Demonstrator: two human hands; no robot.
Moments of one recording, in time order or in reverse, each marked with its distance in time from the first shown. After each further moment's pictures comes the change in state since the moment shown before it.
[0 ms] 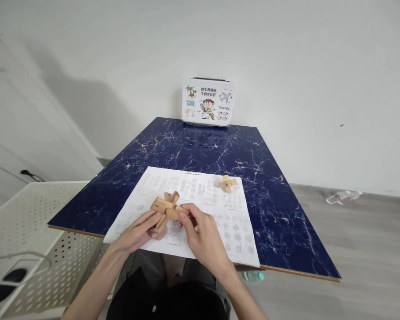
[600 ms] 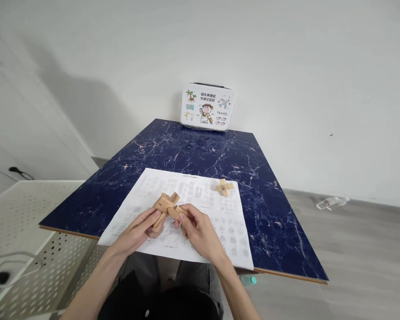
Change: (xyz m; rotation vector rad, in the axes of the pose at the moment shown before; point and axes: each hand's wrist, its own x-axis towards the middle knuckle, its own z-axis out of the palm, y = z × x) left_hand 0.001 -0.001 0.002 0.086 0.134 0.040; right_hand 0.013 0.020 -0.002 0.192 -0.118 -0.002
